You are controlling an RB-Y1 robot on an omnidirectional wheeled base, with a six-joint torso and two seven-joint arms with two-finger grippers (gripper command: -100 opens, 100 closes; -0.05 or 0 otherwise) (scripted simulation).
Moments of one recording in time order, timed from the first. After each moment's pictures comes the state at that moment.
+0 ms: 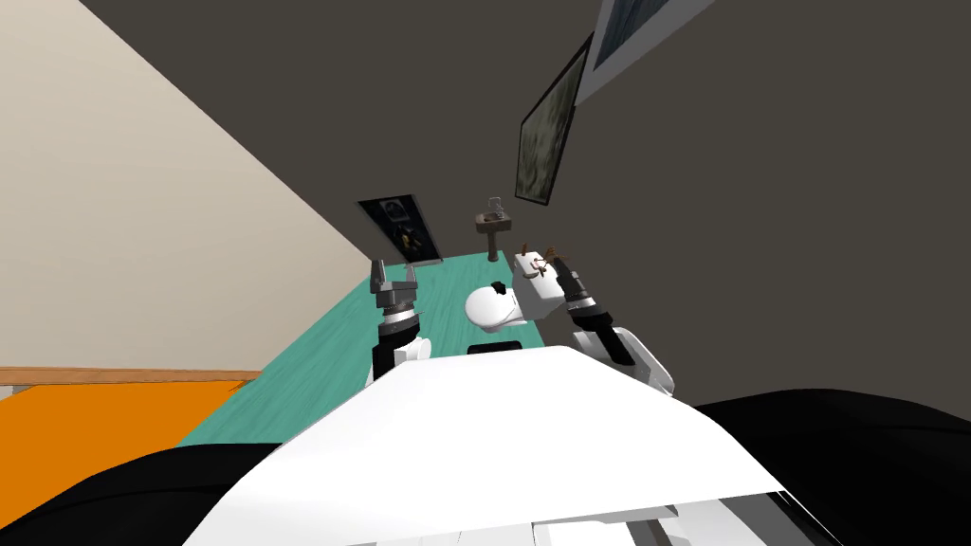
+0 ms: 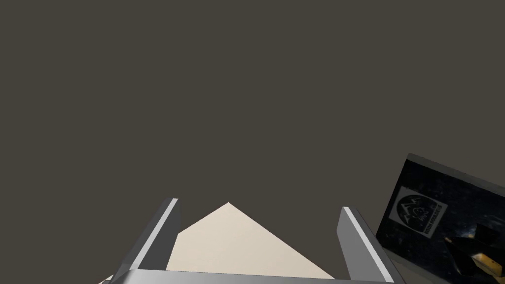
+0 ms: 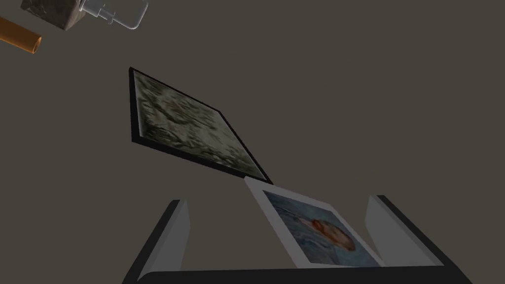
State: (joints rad) left arm 0.53 0.04 -0.05 -2.37 0.04 -0.41 0.08; right arm 0.56 -0.34 -0.08 -2.20 0.11 -0.37 0.12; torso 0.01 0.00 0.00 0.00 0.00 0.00
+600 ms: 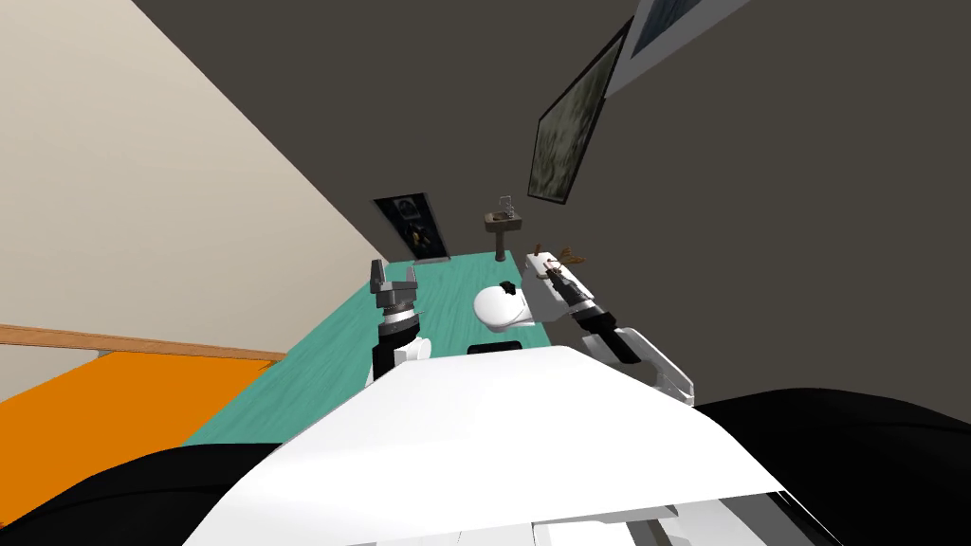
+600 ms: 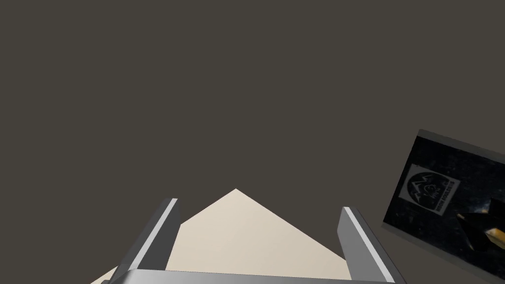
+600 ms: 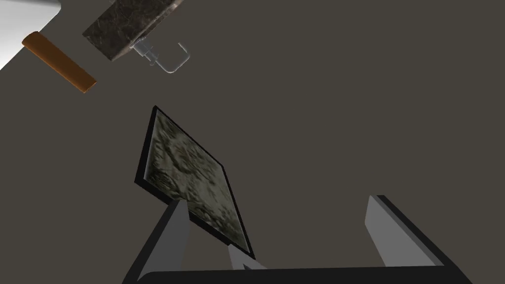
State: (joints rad) left arm 0.53 0.04 -0.05 -2.37 0.04 -0.41 0.08; right arm 0.59 -0.48 -0.09 -2.15 0.20 -0.26 0.22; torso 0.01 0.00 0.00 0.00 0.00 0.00
